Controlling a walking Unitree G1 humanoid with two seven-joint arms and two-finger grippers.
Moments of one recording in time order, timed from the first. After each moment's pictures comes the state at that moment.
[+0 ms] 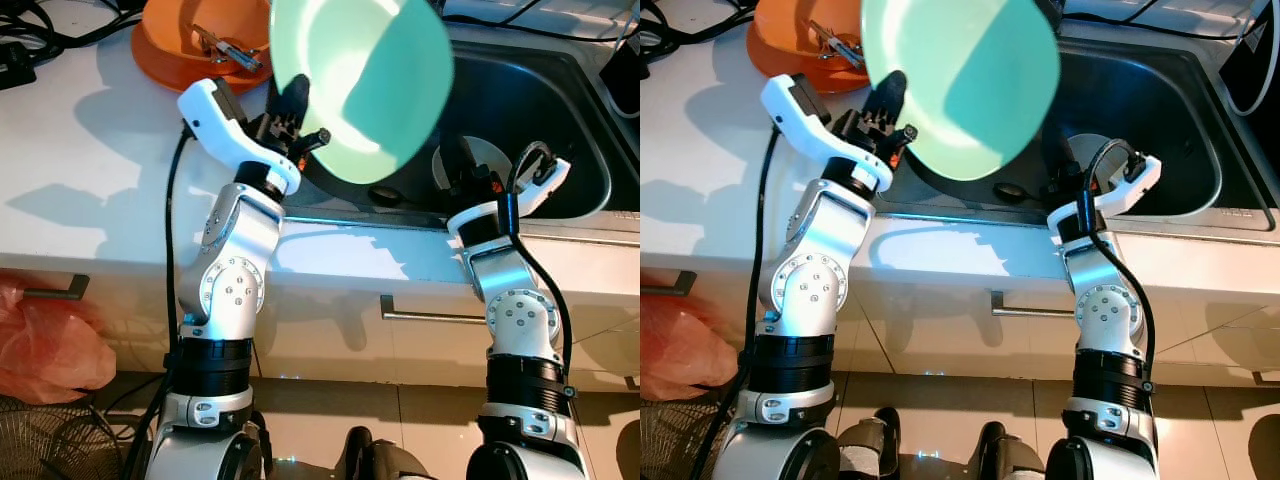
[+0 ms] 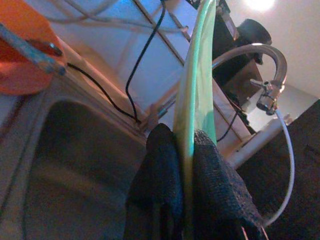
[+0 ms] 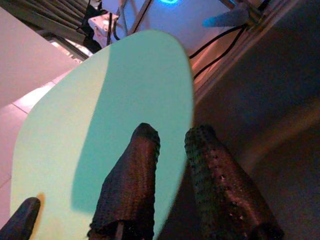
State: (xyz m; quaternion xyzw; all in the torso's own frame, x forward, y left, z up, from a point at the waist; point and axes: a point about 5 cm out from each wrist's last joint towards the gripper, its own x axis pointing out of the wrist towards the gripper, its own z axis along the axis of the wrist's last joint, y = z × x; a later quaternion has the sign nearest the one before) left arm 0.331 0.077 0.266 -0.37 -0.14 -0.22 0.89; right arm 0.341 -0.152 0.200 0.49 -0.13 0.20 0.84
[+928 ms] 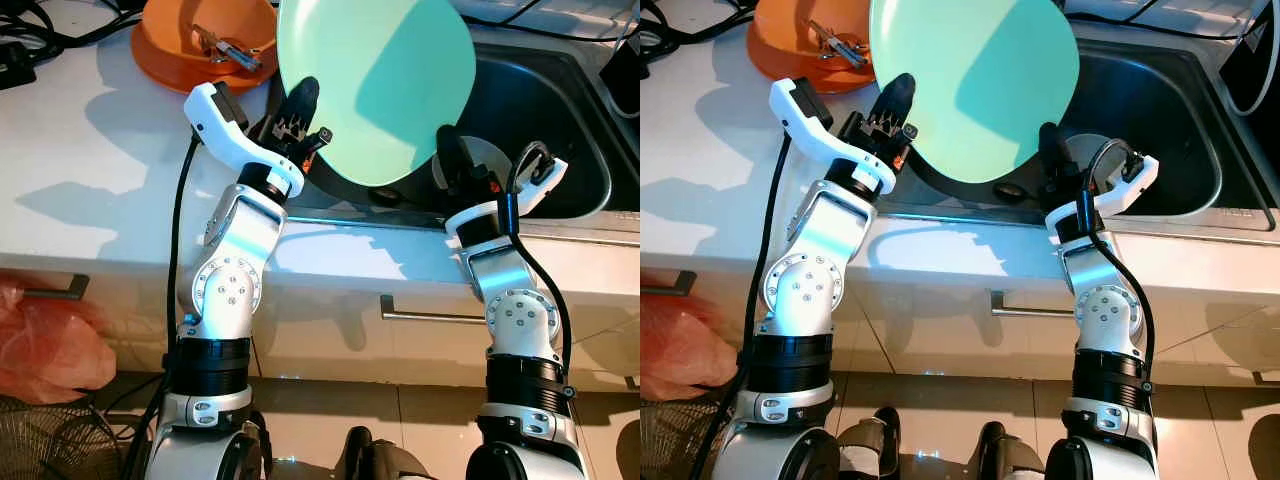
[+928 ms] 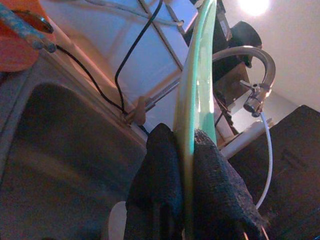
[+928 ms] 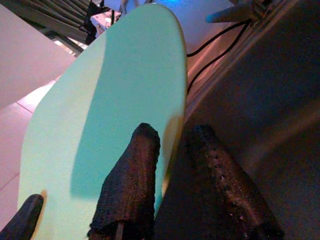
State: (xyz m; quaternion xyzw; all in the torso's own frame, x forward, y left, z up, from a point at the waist) left arm 0.331 0.076 0.265 -0.41 -0.12 -0.24 0.87; right arm 0.340 -0.150 0.200 0.49 -0.12 0.20 0.84
